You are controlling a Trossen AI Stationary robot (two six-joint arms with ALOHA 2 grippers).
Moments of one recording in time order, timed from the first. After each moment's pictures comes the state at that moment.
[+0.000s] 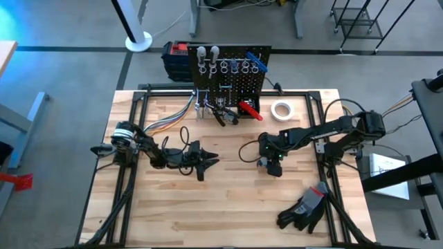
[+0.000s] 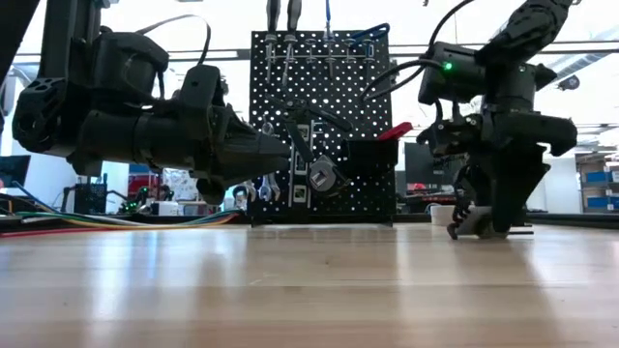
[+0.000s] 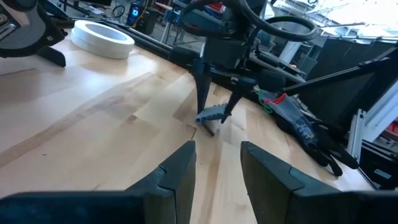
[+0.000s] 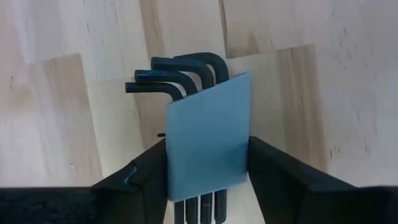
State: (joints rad) left arm -0.14 1.96 0.38 1.52 -0.28 -0.46; right arm -0.05 1.53 0.65 -0.45 -0.20 0.12
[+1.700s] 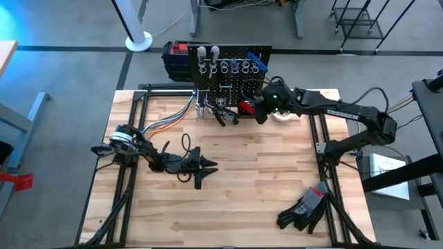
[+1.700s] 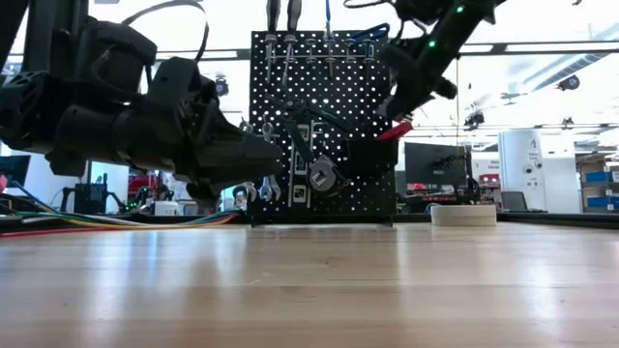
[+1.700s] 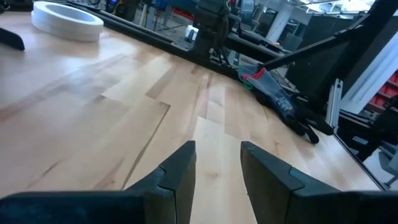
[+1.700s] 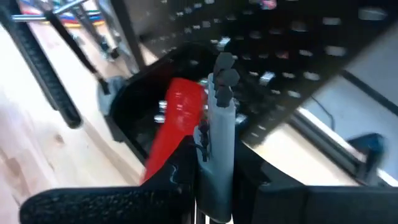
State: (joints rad) left arm -0.23 1.96 0.38 1.48 -0.28 -0.43; right arm -0.41 1.35 1.11 -0.57 0.23 0.23
